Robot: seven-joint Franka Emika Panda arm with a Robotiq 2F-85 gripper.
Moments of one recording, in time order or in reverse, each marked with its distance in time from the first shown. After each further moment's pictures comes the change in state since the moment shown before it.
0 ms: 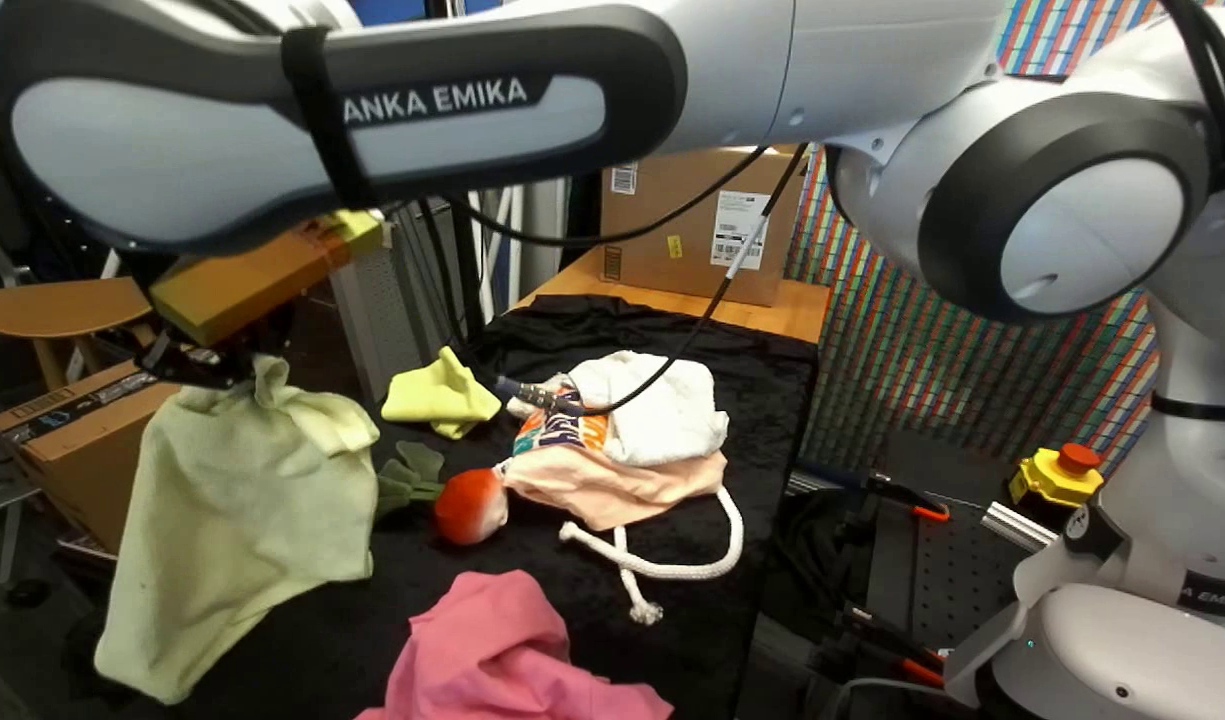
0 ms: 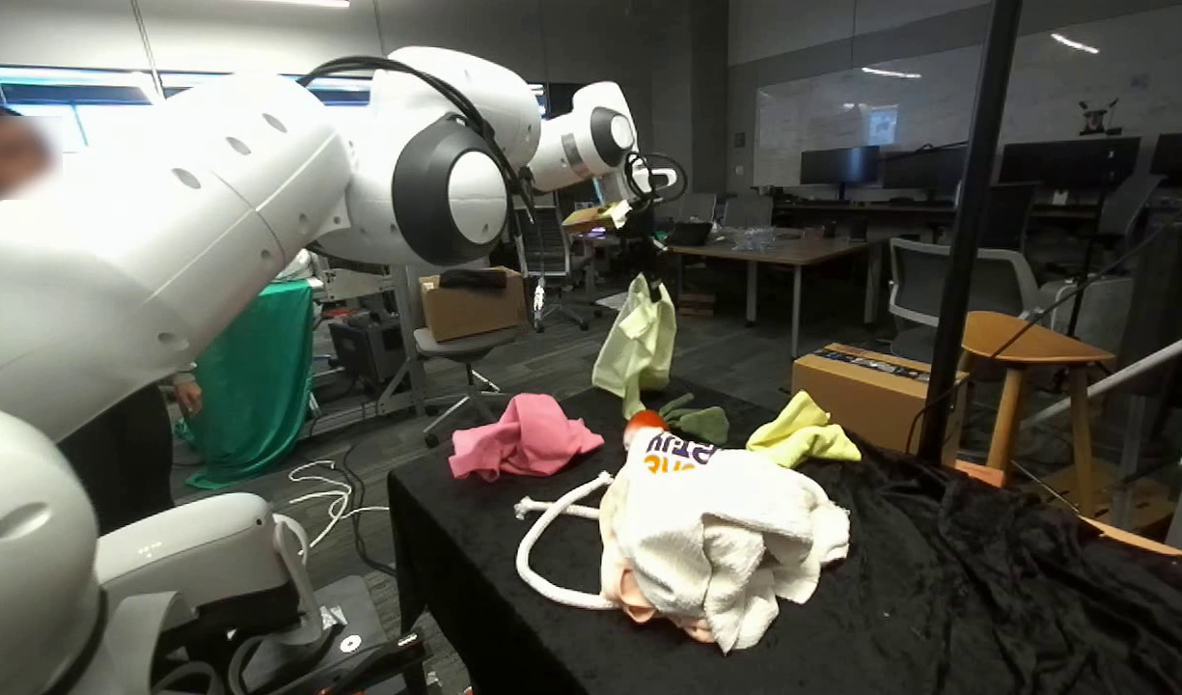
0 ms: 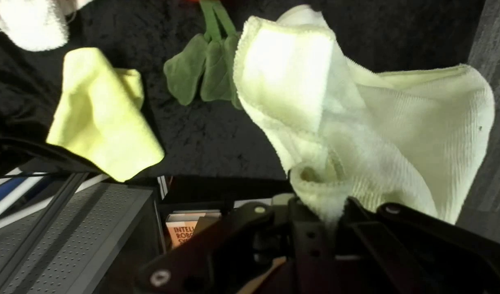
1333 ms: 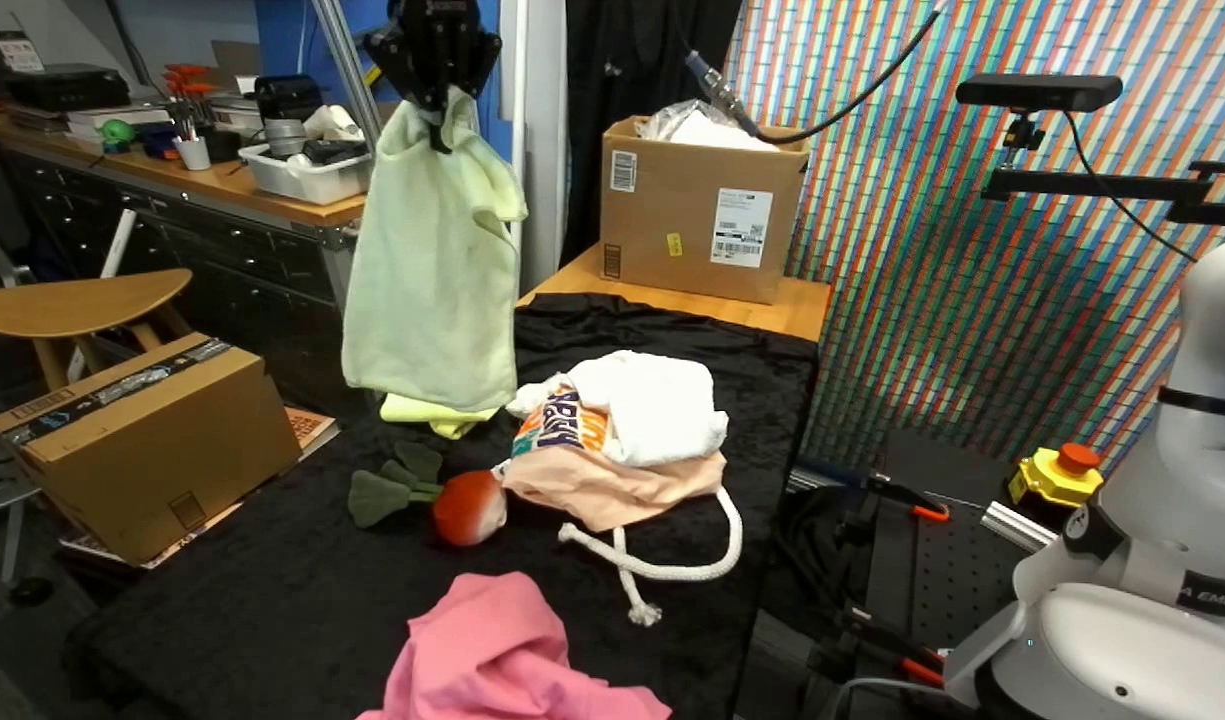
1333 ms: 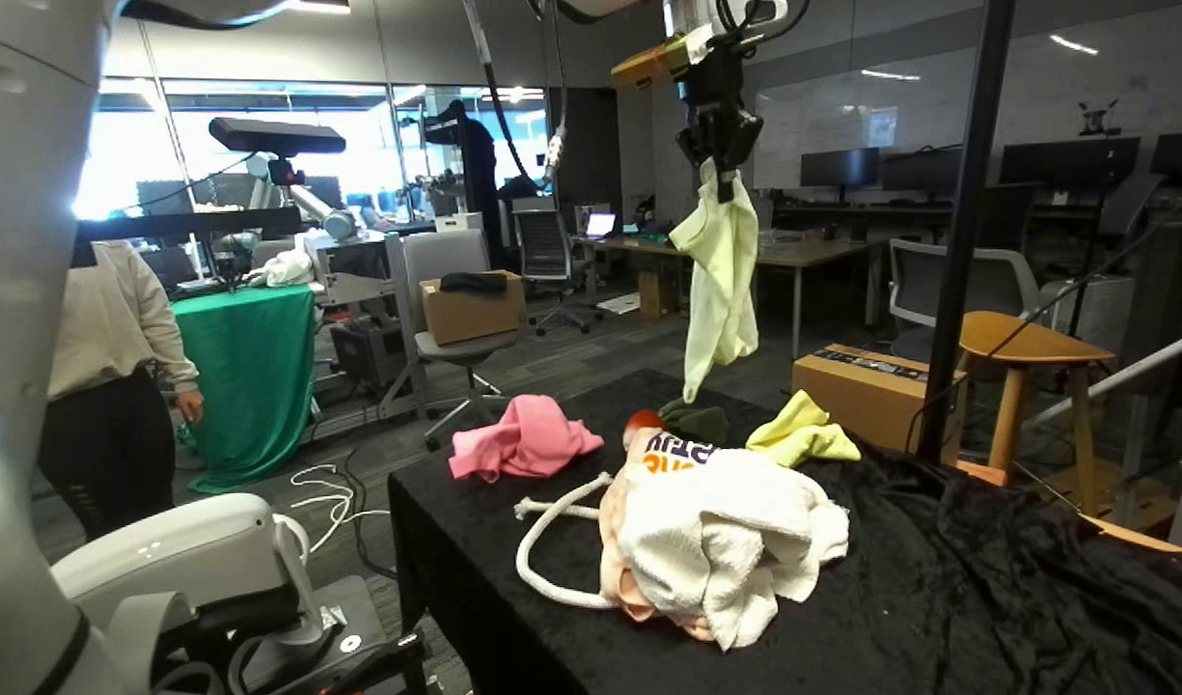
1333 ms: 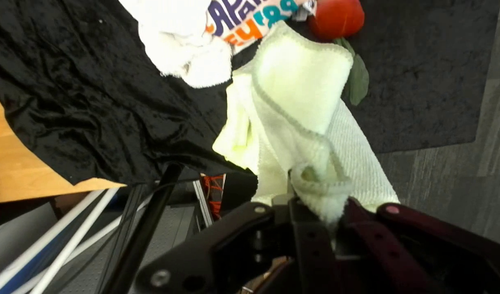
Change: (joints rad) arm -0.311 -0.625 0.027 -0.591 0.166 -0.017 -0.177
